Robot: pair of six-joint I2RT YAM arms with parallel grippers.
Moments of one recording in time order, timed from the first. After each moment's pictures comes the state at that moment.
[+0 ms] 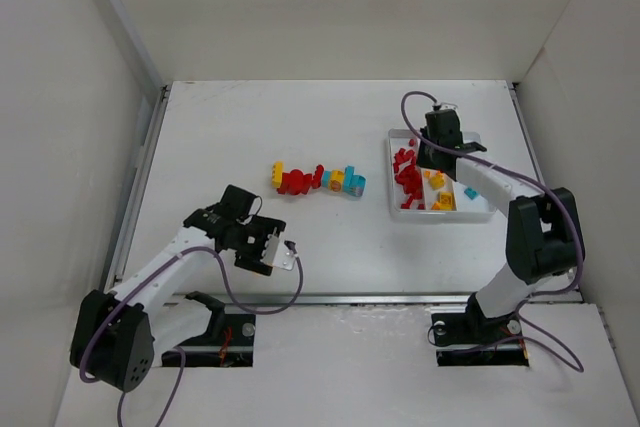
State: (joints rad) left arm -0.41 1.04 0.59 -0.76 0.45 1.45; right arm 0.25 1.62 1.10 -0.26 0.22 0.36
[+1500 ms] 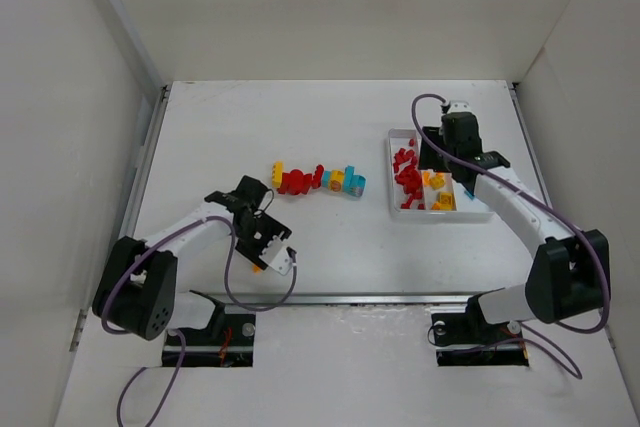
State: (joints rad) left arm -0.42 1.32 0.67 -0.76 0.37 1.82; right arm 0.25 1.39 1.04 -0.35 0.21 0.22
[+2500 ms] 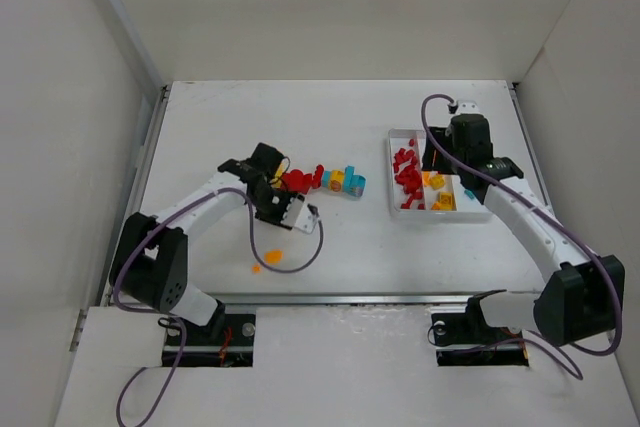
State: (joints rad) left arm -0.47 1.48 0.95 -0.81 0.38 1.57; right arm 0.25 1.28 1.02 -0.39 0.17 0.22
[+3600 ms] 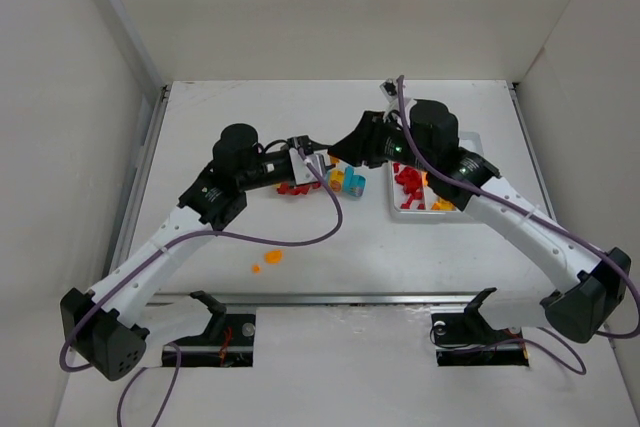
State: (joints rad) left arm -0.60 1.09 1.02 -0.10 0.64 0.66; right arm 0.67 1.29 1.27 -0.19 -0.30 0.66
